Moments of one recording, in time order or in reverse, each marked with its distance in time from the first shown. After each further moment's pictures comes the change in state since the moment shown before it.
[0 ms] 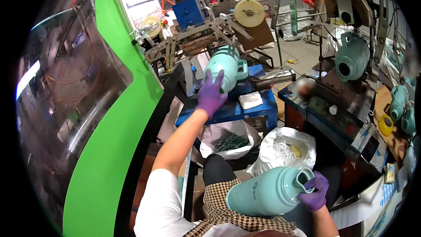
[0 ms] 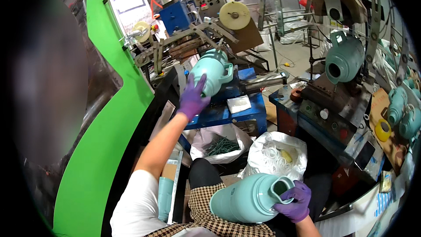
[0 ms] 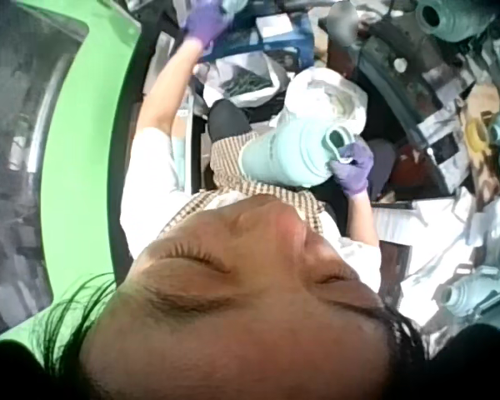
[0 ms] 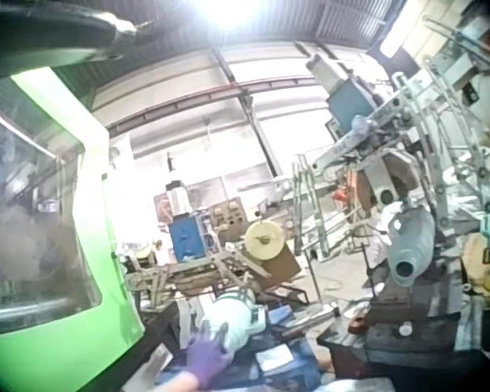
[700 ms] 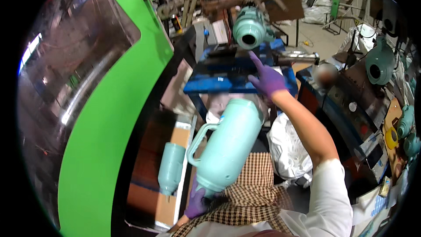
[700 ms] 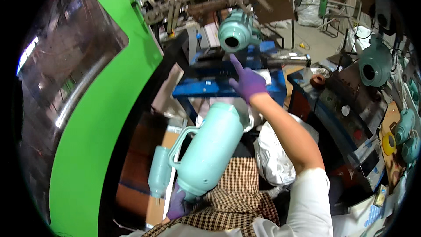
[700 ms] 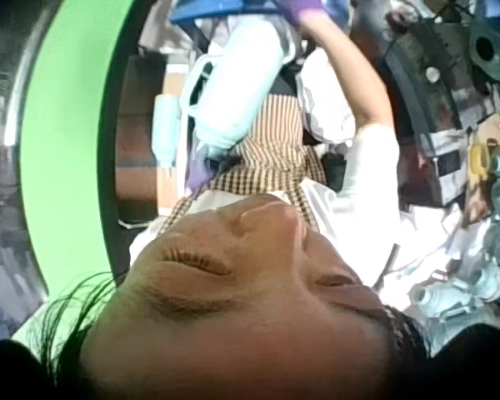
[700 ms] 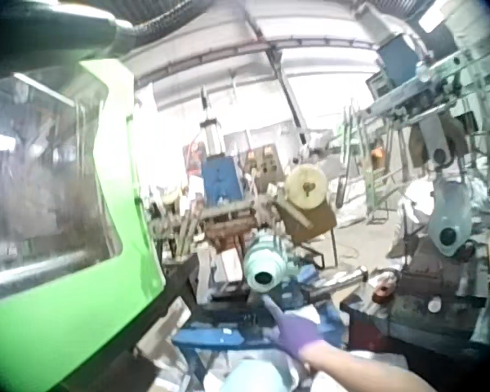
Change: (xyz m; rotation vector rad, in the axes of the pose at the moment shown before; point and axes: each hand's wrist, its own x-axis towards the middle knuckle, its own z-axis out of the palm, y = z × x) left_hand -0.416 0.058 -0.132 -1.370 -0.204 -0.883; right_hand 0.268 0.106 0.234 -0.731 -0.530 0.073
